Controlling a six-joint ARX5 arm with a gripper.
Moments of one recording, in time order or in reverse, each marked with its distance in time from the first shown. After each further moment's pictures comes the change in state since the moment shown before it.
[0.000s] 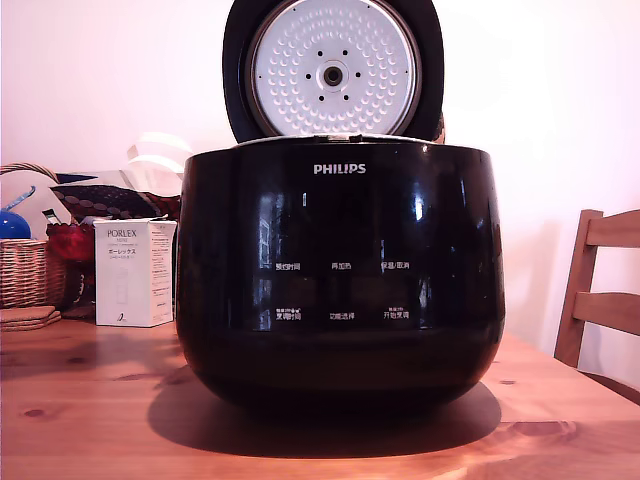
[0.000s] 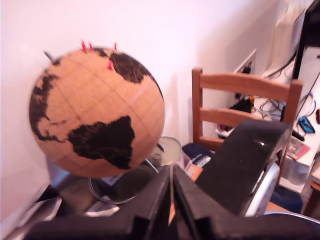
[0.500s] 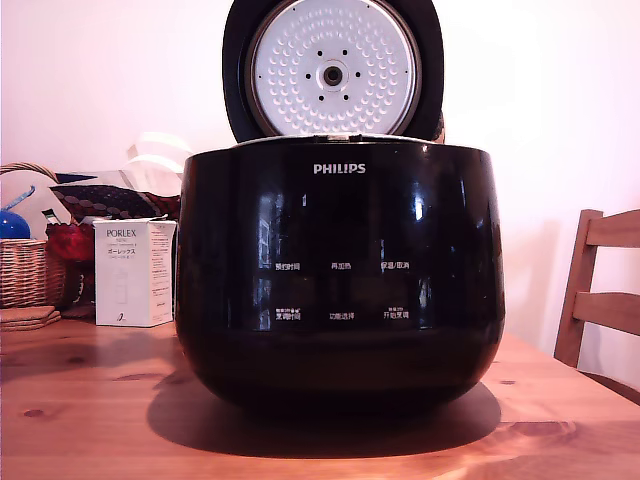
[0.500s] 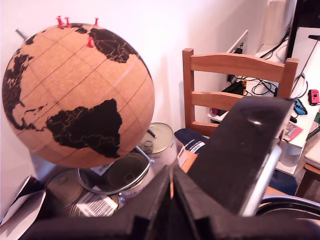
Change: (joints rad) arm -0.013 0.030 0.000 -0.033 0.012 0.047
